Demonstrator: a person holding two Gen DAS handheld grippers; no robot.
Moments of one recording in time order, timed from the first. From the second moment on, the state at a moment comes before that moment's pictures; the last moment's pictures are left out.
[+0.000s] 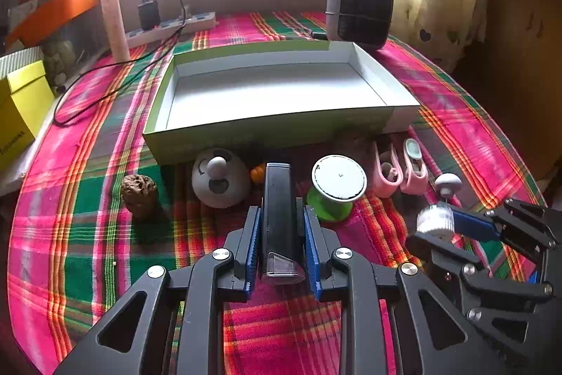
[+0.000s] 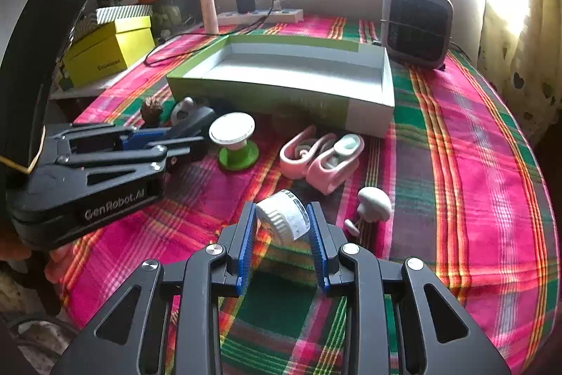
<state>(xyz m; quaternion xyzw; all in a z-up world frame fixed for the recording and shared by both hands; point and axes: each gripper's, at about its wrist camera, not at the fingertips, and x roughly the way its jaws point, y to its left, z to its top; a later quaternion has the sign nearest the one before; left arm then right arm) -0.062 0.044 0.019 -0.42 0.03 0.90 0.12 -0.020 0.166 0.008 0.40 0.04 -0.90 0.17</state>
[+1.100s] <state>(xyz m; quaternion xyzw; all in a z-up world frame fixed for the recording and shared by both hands) -0.152 0.009 0.058 -0.41 -0.01 0.91 0.09 -0.138 0.140 0.051 0.38 0.07 -0.90 0.19</state>
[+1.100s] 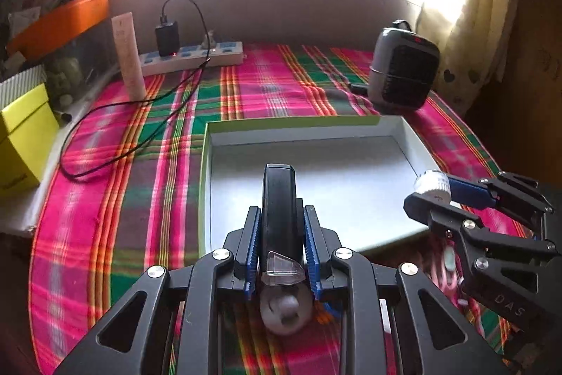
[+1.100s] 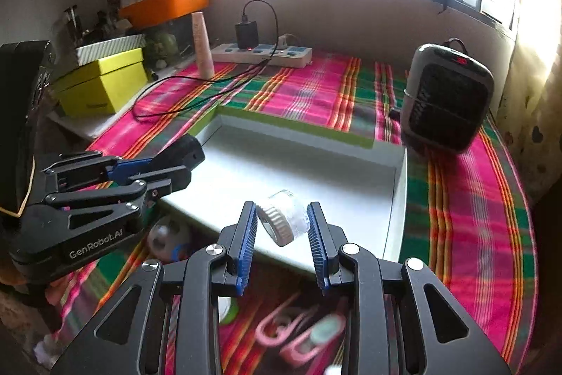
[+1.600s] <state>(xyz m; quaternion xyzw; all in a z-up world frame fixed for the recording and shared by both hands) -0.219 0.007 0.042 -0.43 0.00 0.90 0.08 -0.216 0.117 0.027 0.43 0.11 -0.88 0.19</state>
